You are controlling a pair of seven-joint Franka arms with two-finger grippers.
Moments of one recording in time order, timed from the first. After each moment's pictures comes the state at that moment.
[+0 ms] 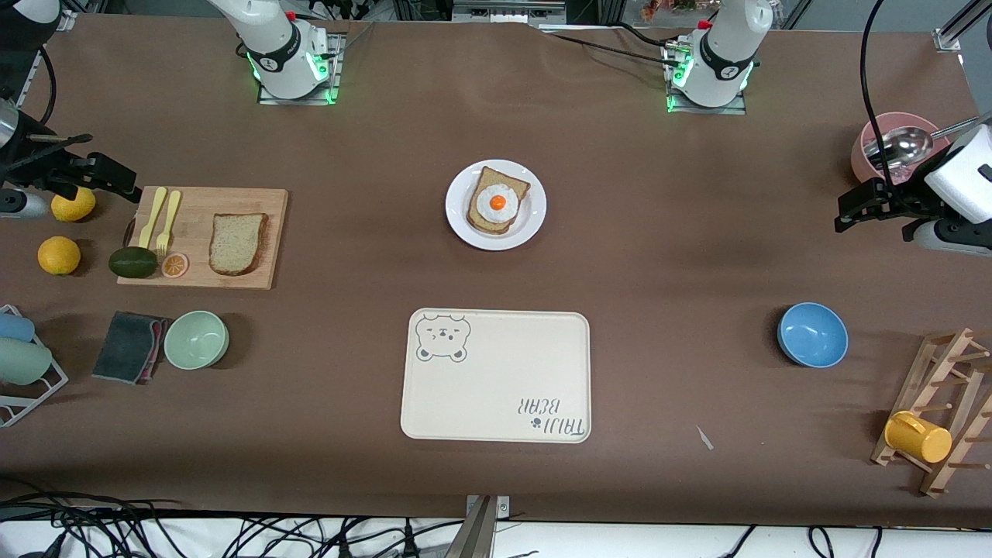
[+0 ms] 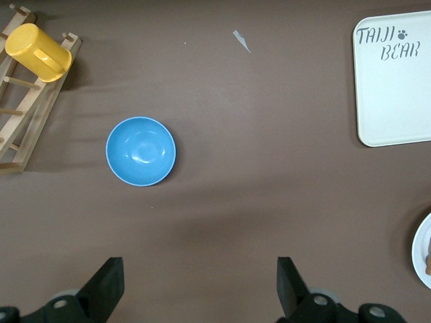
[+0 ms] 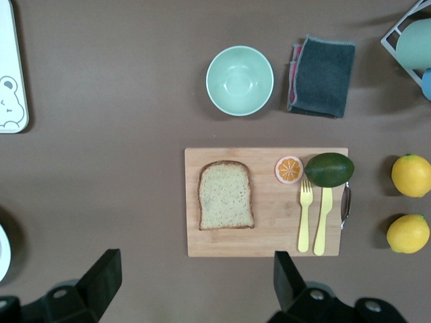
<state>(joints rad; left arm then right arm) -0.01 0.09 0.01 -1.57 -0.02 1.65 0.12 -0.02 -0.02 -0.02 -1.73 -0.01 1.66 -0.01</state>
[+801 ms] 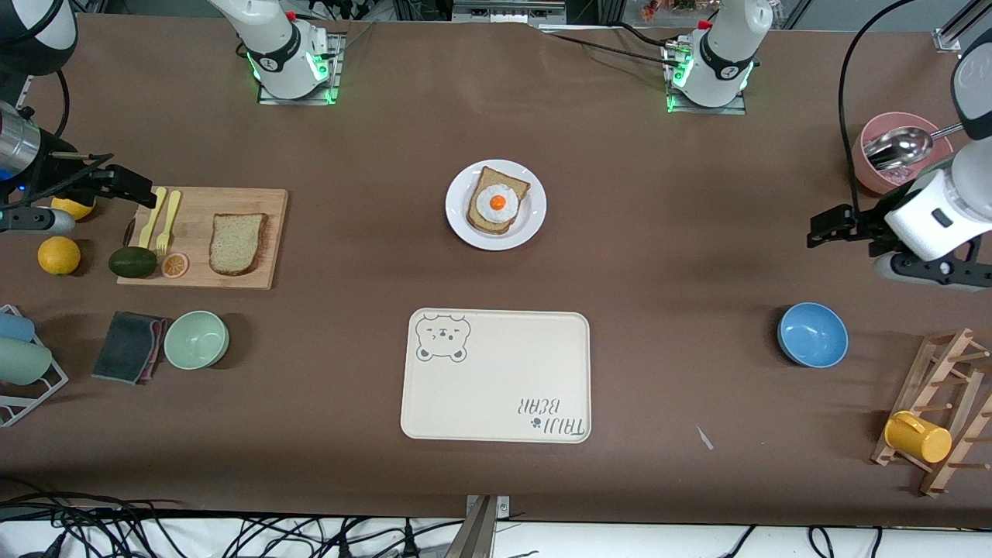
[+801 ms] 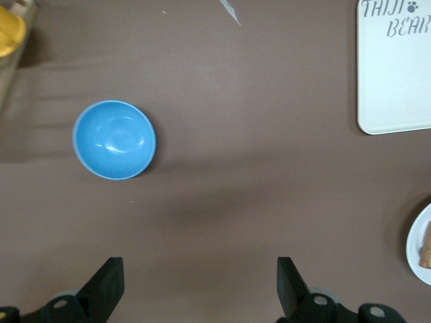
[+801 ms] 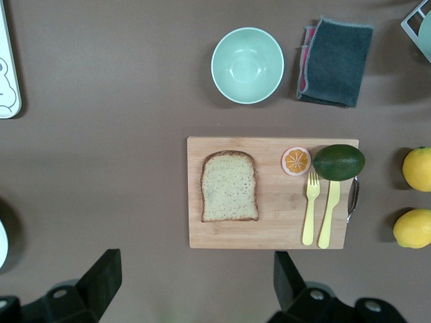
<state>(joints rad) -0.01 0.19 0.01 -1.57 -0.08 1.65 0.12 -0.02 0.04 -0.01 -1.70 -0.01 1.63 -0.01</state>
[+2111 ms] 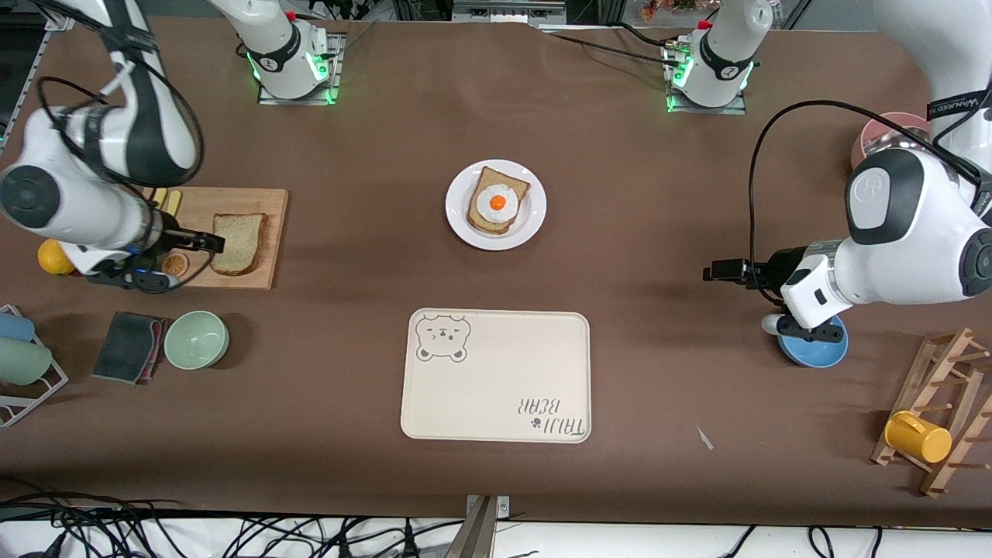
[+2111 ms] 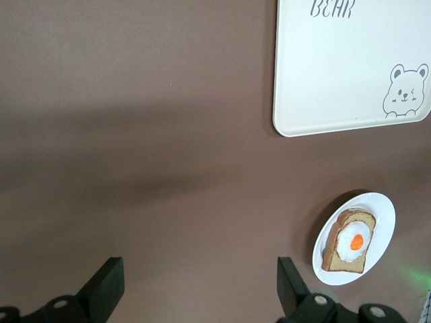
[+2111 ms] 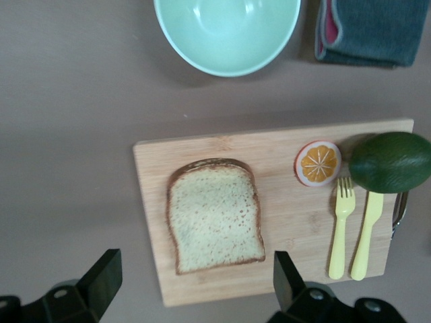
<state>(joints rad) -0.06 0.40 0.00 -1.57 -0.37 1.72 0.12 0.01 0.22 -0.01 -2.03 -0.15 2.03 0.19</state>
